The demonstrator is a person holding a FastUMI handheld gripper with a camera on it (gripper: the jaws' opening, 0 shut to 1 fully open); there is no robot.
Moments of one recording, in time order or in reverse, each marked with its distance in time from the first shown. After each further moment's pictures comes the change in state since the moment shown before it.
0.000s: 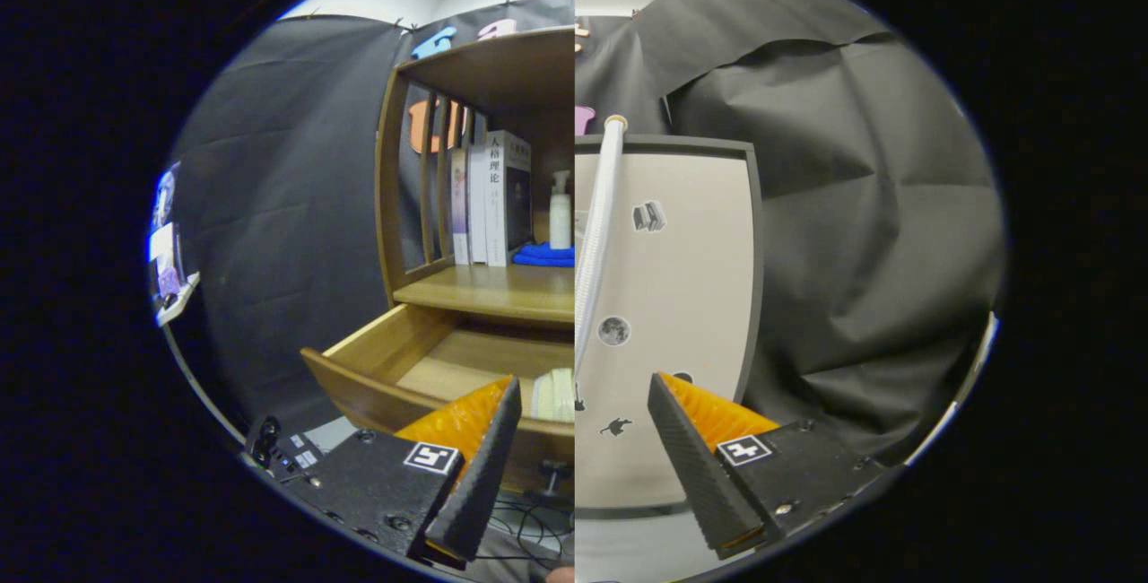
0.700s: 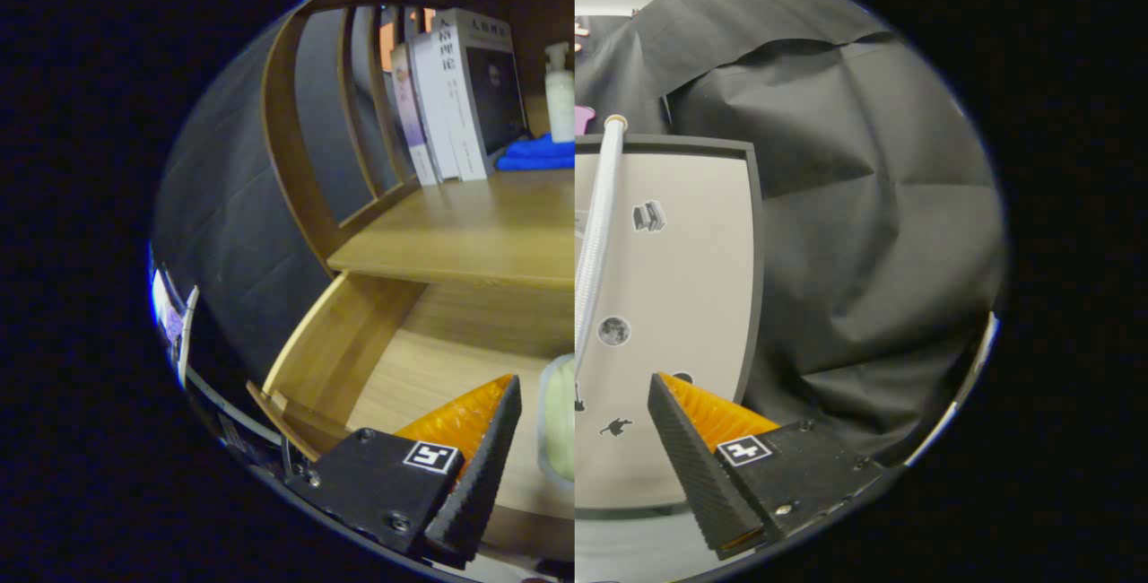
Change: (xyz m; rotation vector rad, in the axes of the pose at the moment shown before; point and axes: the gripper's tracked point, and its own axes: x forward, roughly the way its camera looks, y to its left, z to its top) arm 0.122 0.005 -0.041 0.081 0.434 0.038
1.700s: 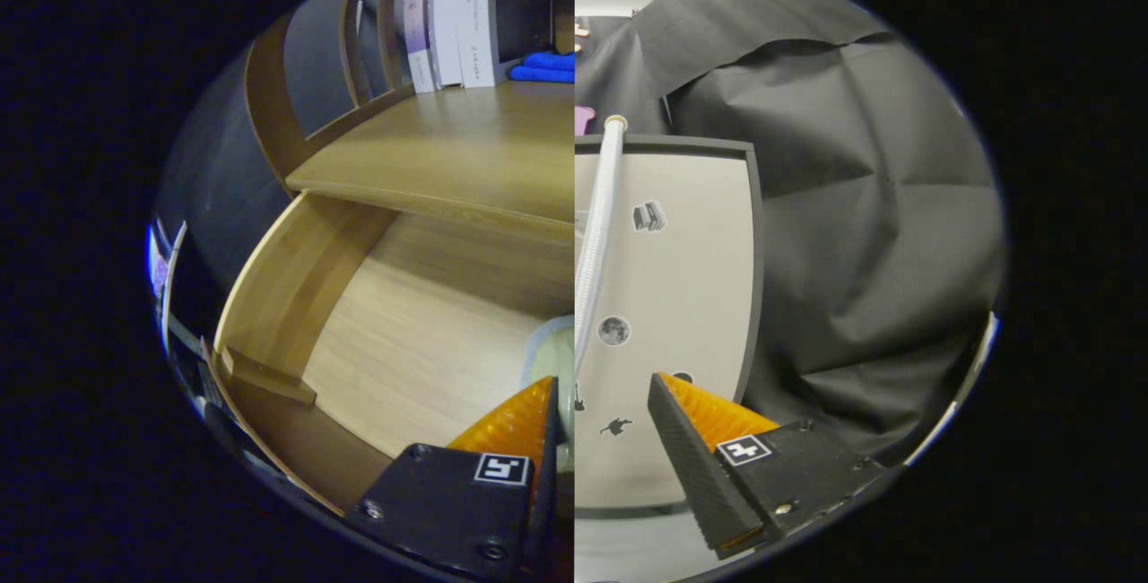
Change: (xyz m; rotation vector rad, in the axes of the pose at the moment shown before) arm 0.027 0.001 -0.023 -0.154 0.232 -0.016
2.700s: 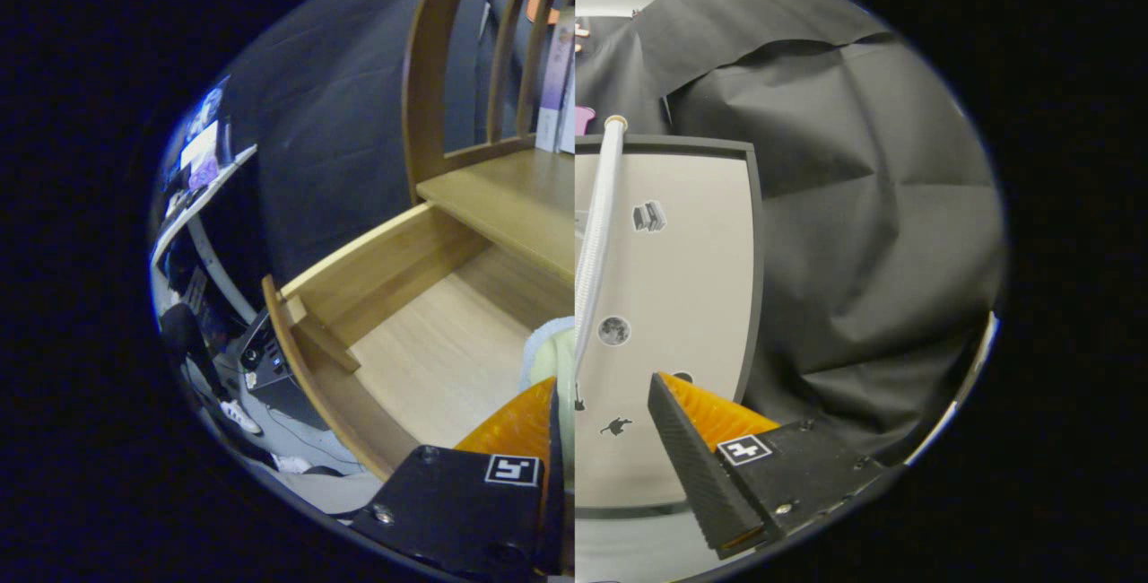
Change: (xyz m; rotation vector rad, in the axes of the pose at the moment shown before) arm -0.060 0.031 0.031 -0.328 -0.248 0.099
